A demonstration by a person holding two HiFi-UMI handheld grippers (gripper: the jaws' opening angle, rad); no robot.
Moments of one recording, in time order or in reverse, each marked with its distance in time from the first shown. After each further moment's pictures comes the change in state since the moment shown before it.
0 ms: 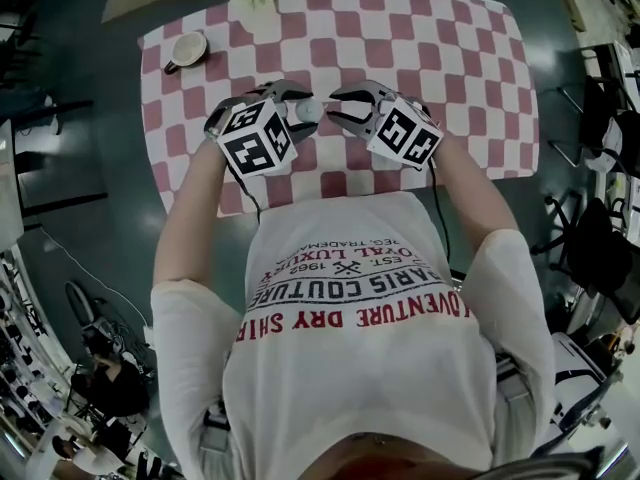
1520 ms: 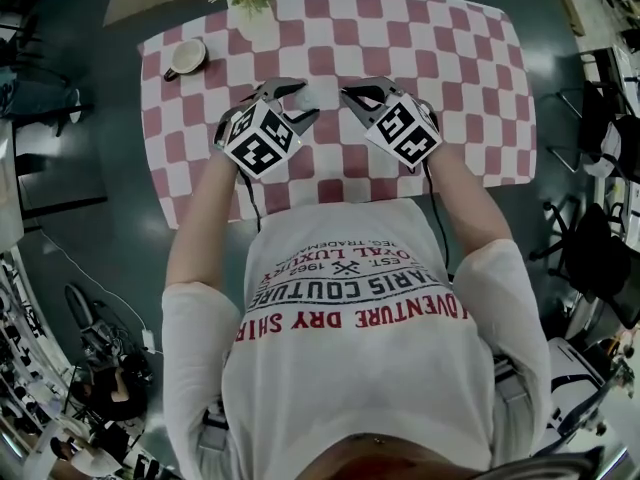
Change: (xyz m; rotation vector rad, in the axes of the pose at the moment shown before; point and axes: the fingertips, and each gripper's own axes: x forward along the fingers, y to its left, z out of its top) left arm 0.010 0.044 -0.004 -0.235 -0.076 0.221; right arm -0.013 -0.052 -0.020 0.140 0.094 -0.221
